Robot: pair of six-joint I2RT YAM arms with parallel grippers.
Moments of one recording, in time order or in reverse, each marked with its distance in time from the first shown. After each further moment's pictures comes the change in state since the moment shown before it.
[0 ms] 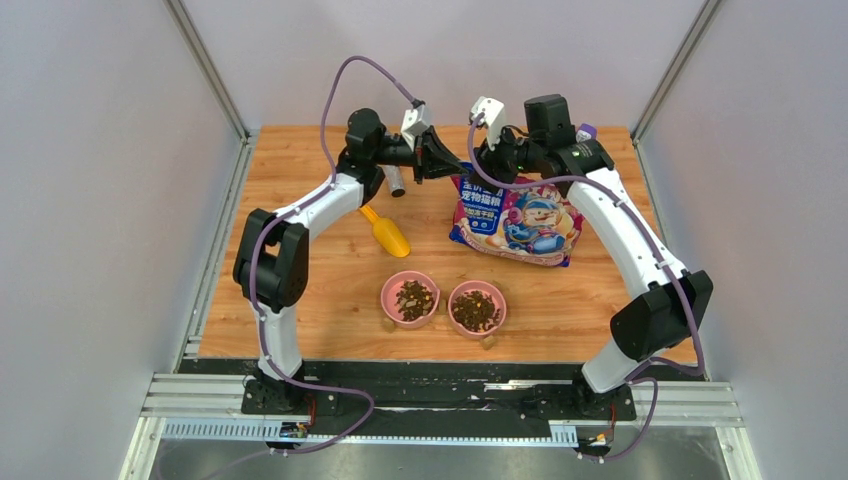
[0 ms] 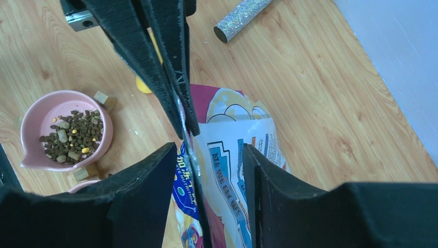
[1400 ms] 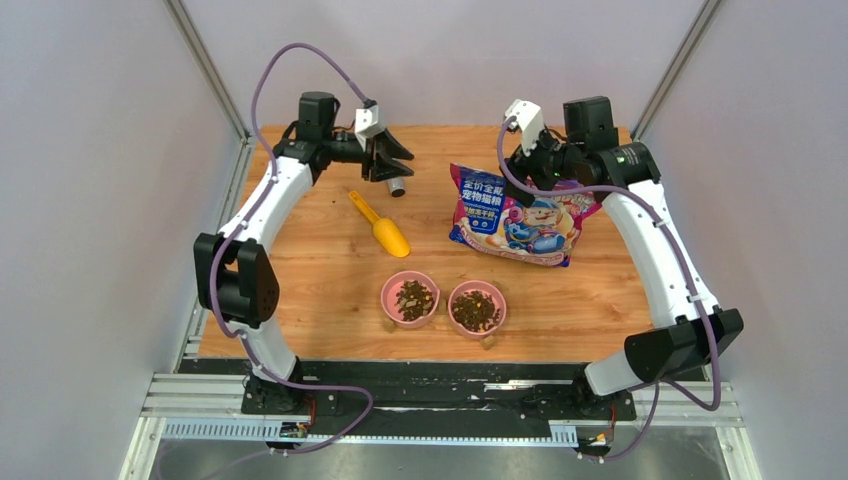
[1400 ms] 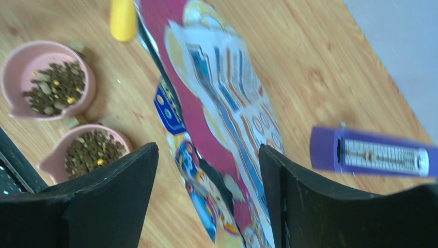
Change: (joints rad) left arm 0.230 -0.176 0.126 -1.091 0.003 0.864; right arm -0.114 -0.137 0.034 -0.286 0.108 -0.087
